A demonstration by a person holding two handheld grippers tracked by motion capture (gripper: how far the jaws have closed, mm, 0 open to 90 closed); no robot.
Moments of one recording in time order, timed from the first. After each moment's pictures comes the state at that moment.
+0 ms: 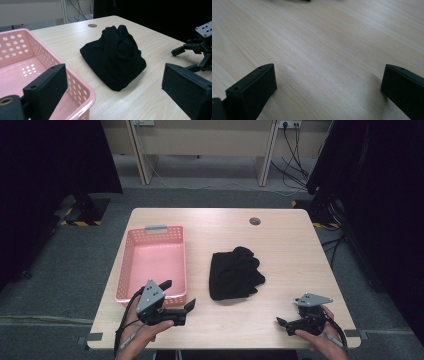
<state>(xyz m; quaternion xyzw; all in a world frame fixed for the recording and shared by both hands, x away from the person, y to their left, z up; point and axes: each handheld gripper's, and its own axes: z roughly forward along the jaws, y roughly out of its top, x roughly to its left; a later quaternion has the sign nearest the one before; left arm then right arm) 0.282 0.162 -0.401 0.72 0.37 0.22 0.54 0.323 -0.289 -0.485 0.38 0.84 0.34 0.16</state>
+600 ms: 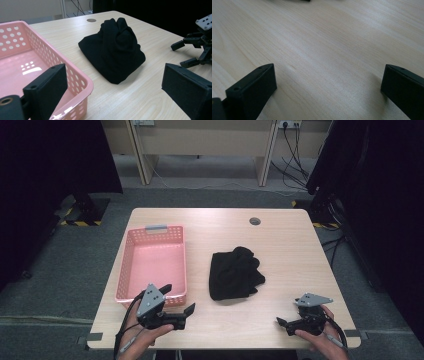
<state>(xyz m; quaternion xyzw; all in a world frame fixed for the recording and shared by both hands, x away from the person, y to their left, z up) 0.274 0.163 -0.415 0.73 0.38 0.21 0.53 0.323 -0.290 -0.485 0.38 0.84 0.34 0.16</state>
